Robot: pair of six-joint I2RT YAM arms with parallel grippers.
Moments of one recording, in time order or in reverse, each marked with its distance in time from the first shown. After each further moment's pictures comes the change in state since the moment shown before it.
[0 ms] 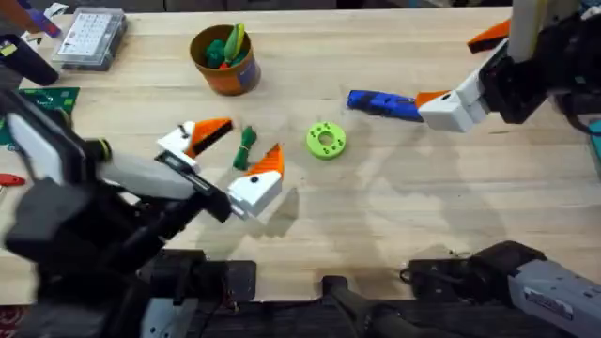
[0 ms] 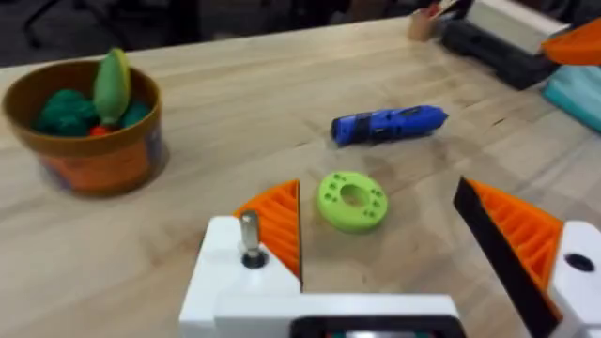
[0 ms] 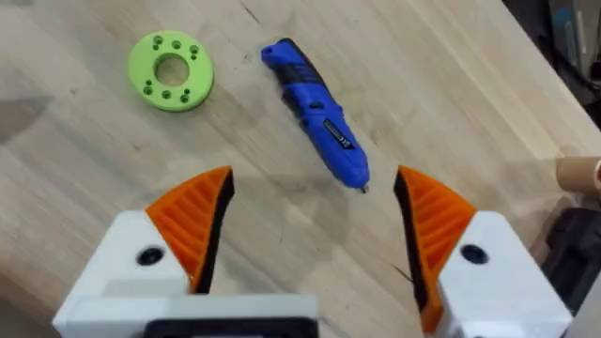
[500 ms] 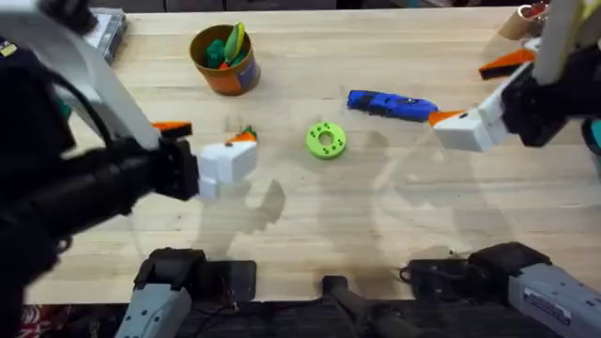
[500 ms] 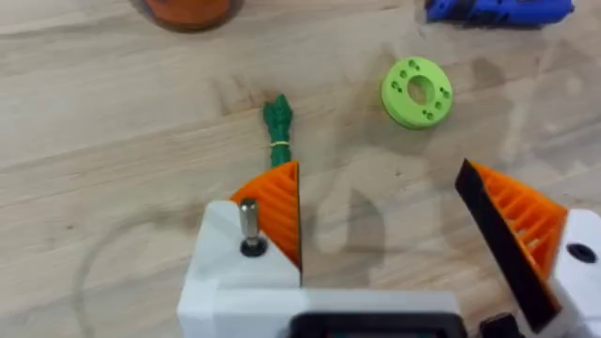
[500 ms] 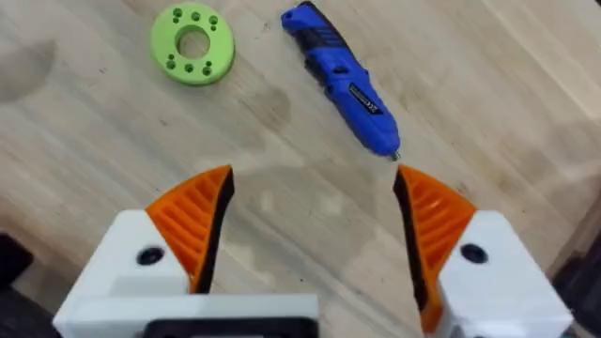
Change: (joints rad) left arm 0.000 0.485 0.519 -0.515 -0.270 0.086; right arm -0.108 -0.081 -0.057 -0.078 -0.104 0.020
